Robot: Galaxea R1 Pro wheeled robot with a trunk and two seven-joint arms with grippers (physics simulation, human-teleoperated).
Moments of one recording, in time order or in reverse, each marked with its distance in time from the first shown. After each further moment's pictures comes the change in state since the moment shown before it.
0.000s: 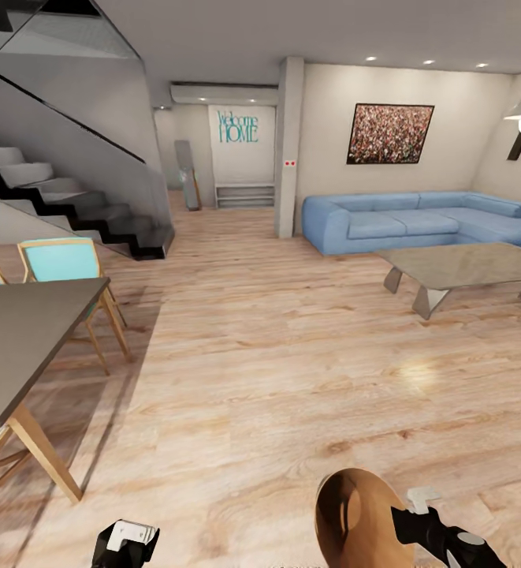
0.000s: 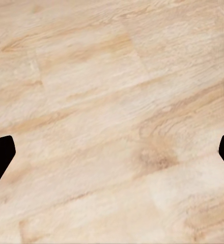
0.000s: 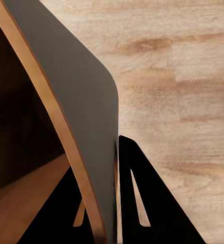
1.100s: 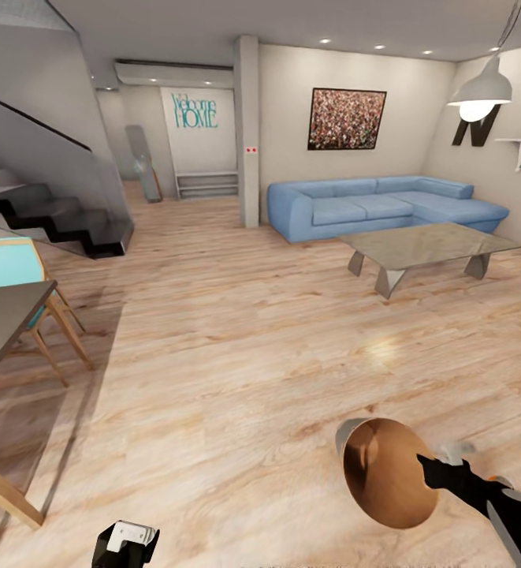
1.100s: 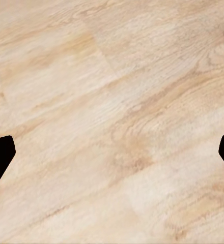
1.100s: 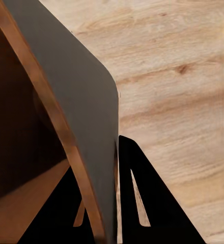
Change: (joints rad) left arm 0.000 0.000 0.000 0.003 -0.004 0.000 0.001; right arm -0.009 -0.100 -0.195 -0.257 0.008 0.109 0.163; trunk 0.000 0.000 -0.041
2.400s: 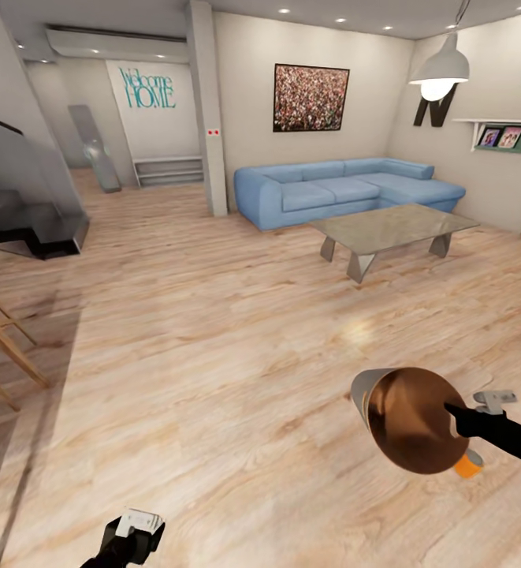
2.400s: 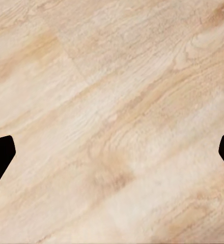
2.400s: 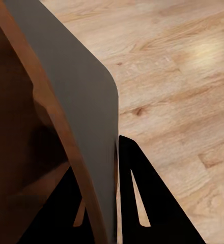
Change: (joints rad) left arm -0.021 -0.009 -0.006 -0.062 0.001 0.157 -0.010; right arm 0.008 -0.076 -0.152 -0.432 0.004 0.309 0.150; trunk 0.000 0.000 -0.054
